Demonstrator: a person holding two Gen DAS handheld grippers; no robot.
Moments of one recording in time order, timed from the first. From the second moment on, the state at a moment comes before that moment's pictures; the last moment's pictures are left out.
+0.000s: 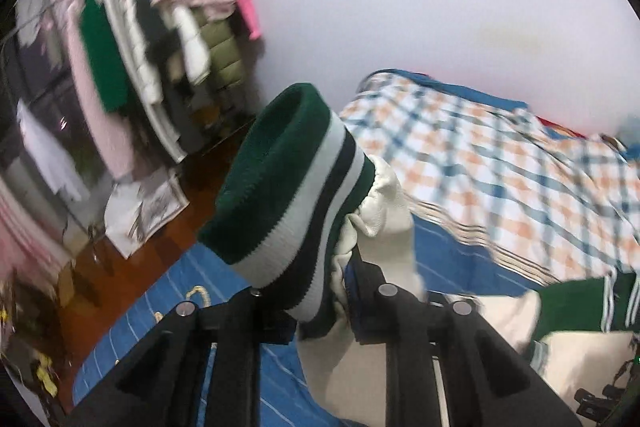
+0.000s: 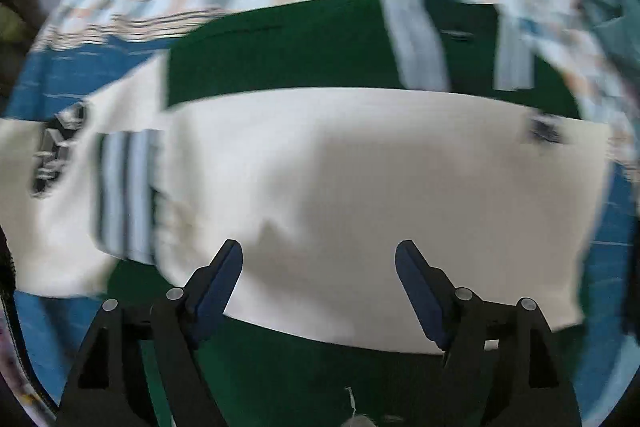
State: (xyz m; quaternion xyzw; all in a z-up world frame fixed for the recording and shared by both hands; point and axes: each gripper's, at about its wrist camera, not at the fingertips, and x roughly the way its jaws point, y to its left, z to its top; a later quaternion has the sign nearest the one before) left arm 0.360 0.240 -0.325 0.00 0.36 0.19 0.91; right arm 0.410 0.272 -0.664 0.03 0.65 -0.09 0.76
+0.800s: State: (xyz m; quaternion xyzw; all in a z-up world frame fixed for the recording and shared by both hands) left arm 0.350 -0.273 -0.384 0.05 0.50 -0.15 0.85; right arm 0.295 -0.088 -0.656 0.23 0.63 -0.21 0.71
